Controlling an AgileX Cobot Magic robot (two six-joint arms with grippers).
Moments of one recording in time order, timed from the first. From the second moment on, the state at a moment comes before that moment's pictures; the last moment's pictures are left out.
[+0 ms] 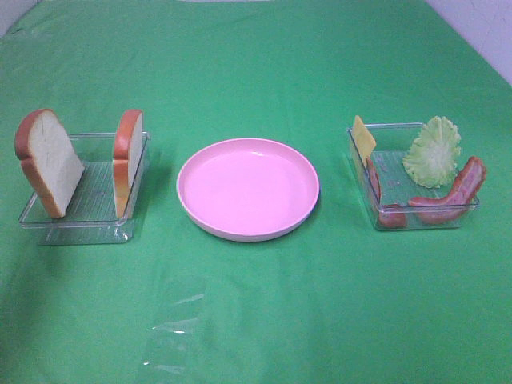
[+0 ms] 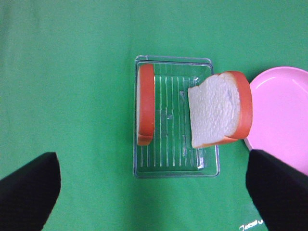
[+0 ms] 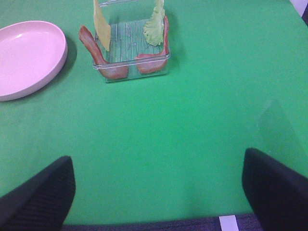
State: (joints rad) left arm 0.03 1.40 -1.34 -0.19 0.97 -0.01; right arm -0.08 0.00 -0.45 0.06 1.10 0.01
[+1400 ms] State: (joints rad) left arm -0.38 2.11 -1.73 0.07 1.04 -0.34; right arm -0.08 0.00 -0.45 0.06 1.10 0.01
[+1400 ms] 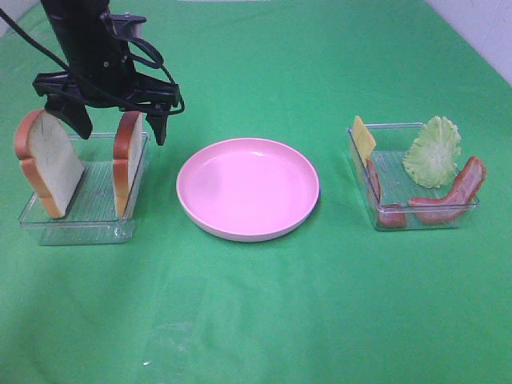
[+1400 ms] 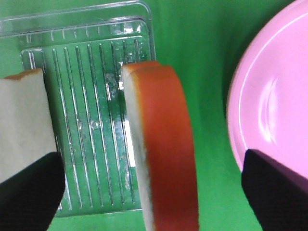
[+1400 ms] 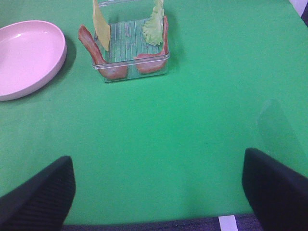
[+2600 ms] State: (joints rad) left arm -0.38 2.12 -1.73 0.11 1.10 -0.42; right arm -0.08 0.00 -0.45 0.06 1.10 0.01
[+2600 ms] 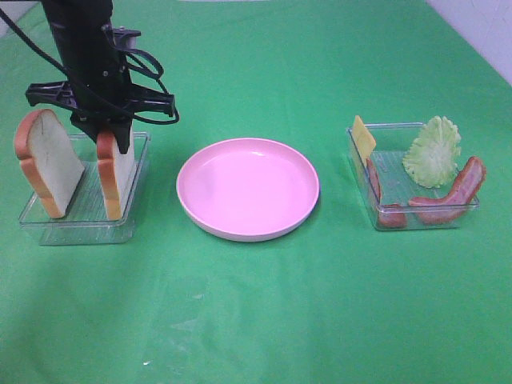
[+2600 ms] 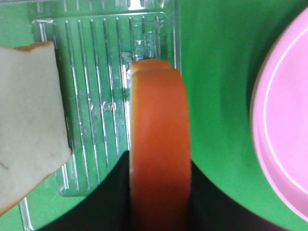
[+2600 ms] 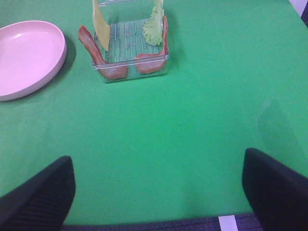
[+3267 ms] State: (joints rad) left arm -0.38 2.01 -2.05 0.05 1.21 -0.38; right arm -0.08 0.00 -0.45 0.06 1.10 0.01
